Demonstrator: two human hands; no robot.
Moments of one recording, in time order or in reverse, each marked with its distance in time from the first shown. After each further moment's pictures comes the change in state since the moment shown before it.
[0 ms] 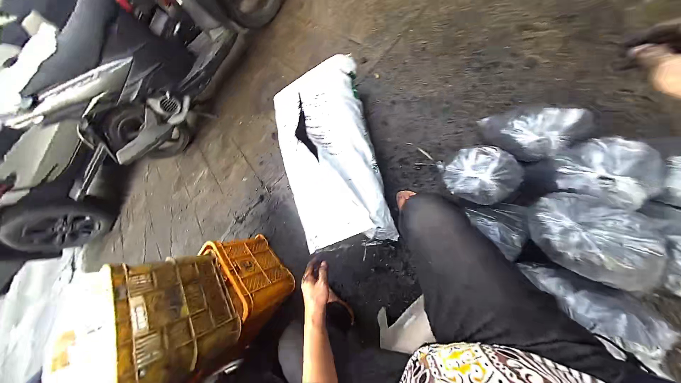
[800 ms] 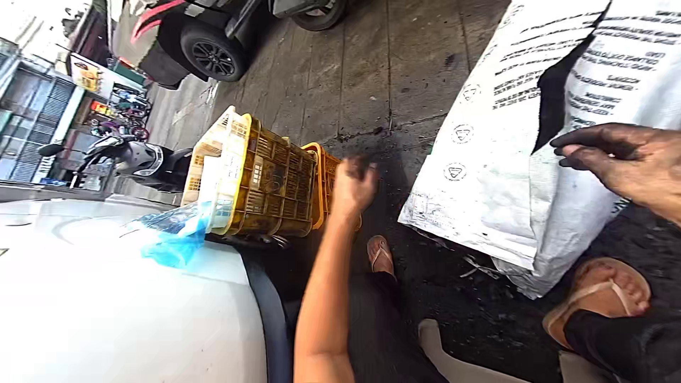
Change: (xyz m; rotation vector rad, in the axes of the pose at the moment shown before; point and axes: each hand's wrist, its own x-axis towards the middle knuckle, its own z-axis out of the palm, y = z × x) left_hand 0.081 0.072 -0.174 0.247 0.360 0.170; right_hand -0.027 -0.281 0.326 0.466 -0.789 -0.392
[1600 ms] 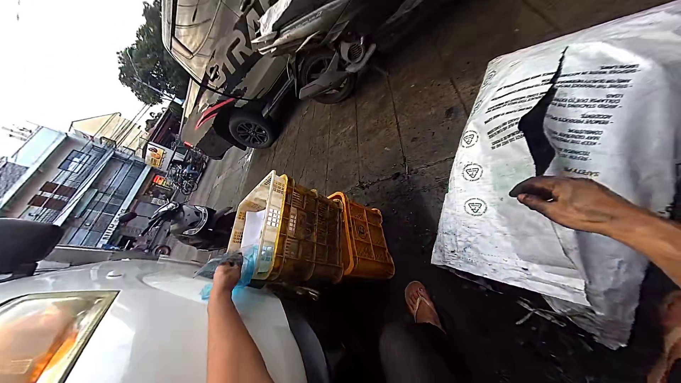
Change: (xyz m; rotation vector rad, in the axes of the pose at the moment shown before) left_hand -0.094 -0.092 -0.292 0.681 0.157 -0.721; right_hand -0.008 -0.042 0.020 -0.124 -0.227 0.050
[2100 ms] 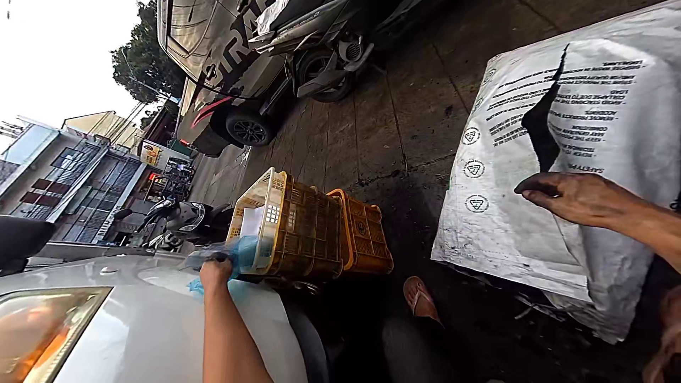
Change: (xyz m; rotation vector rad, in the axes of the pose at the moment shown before) left_hand 0.009 0.005 -0.008 -0.008 0.159 -0.135; right_hand 0.008 0.005 -0.001 -0.052 0.006 0.022
